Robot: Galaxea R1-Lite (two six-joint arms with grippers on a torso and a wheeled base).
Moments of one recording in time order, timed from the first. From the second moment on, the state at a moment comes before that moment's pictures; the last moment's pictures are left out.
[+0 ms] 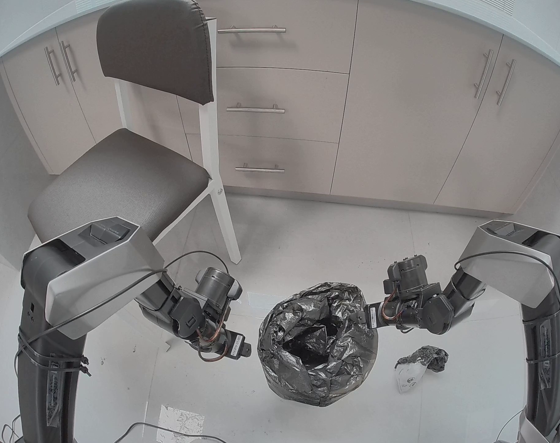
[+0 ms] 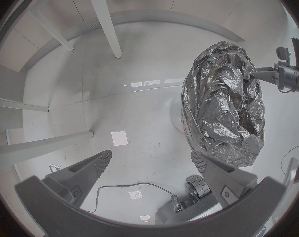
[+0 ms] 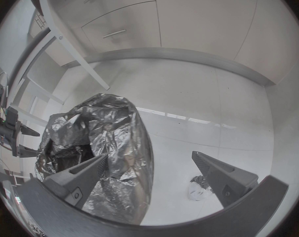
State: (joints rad) left arm -0.47 2.42 -1.15 -0.11 0.05 -0.14; right arm 0.34 2.45 -1.02 -0.64 -0.05 0.14
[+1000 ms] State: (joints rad) left arm -0.47 2.15 -0.90 -0.12 -0.28 -0.20; right arm 0.42 2.06 -0.75 -0.66 -0.05 0.26
